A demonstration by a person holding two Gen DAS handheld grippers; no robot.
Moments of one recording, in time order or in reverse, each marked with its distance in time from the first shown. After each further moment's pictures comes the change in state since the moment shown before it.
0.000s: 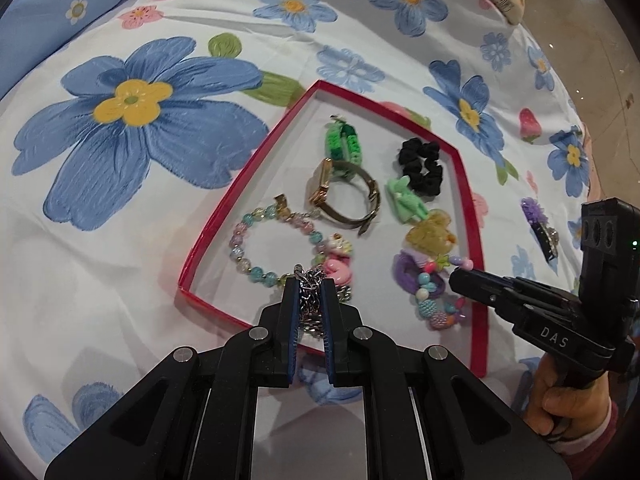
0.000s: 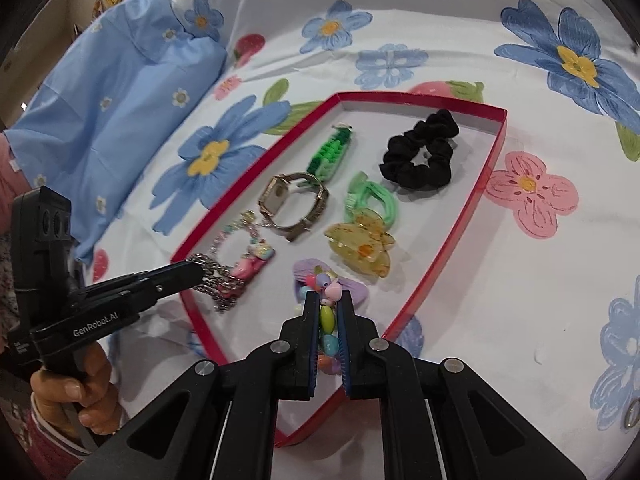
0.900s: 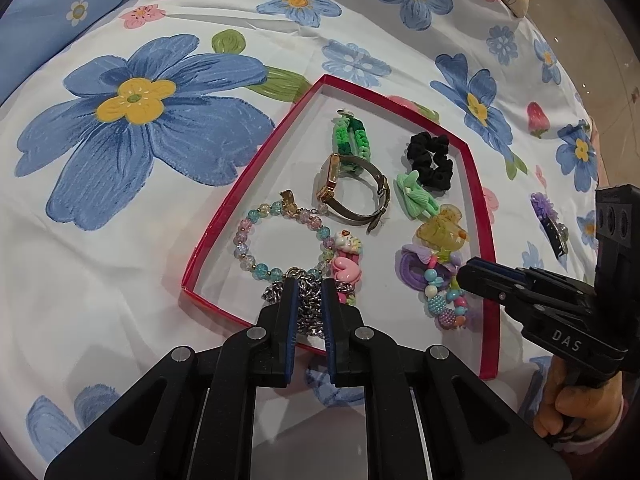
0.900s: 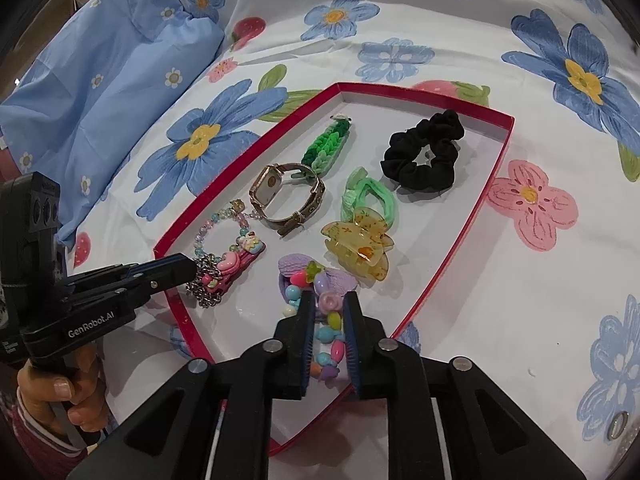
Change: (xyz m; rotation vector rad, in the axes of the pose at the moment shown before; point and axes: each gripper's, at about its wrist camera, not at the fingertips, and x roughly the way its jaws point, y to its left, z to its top) left arm 0.005 -0.002 0.001 0.010 0.010 0.033; right arm 0.007 0.009 0.005 -0.051 0.031 -0.057
